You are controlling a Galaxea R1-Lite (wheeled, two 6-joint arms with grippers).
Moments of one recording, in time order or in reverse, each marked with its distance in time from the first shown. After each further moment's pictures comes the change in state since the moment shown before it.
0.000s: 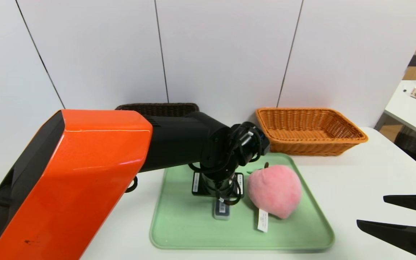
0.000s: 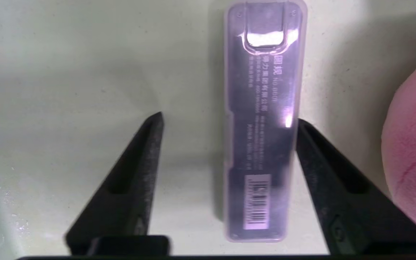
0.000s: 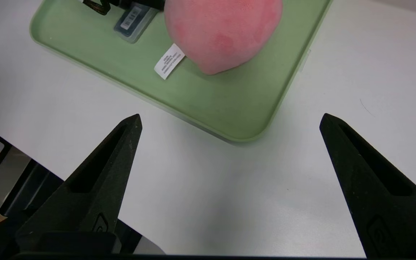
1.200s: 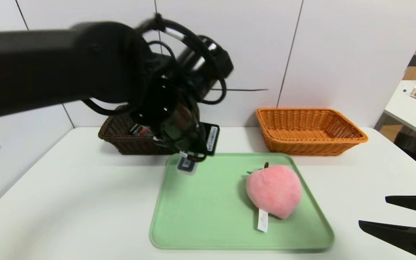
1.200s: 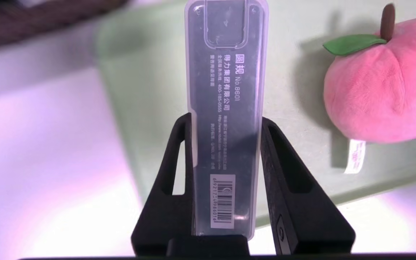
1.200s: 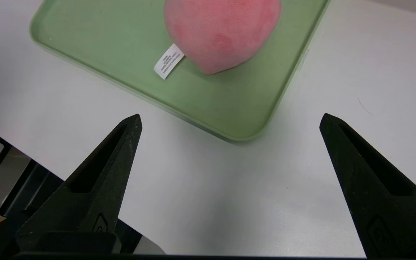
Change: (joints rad) left arm 0.082 -0.337 0.000 0.044 0.049 0.369; right arm -0.003 -0.011 0.004 0.001 -0.001 0.001
